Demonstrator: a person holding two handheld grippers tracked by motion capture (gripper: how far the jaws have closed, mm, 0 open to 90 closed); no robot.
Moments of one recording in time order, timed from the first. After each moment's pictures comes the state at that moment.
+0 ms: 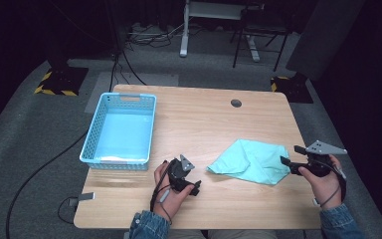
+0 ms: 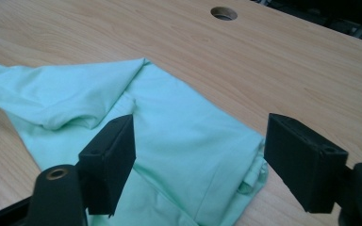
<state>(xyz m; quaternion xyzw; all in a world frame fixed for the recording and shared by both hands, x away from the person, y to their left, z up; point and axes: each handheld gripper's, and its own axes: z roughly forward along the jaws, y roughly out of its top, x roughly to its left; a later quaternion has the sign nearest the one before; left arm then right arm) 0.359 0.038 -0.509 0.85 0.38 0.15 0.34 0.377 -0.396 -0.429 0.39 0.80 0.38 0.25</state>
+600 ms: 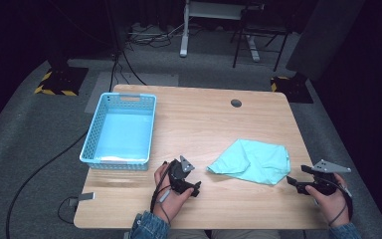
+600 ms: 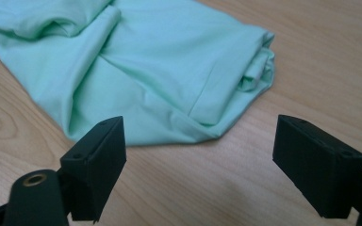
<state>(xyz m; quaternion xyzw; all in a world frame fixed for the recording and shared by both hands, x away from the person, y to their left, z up) 0.356 0.038 -0.509 0.85 0.38 0.15 0.34 0.350 -0.432 -0.481 0.43 0.80 0.36 0.21</state>
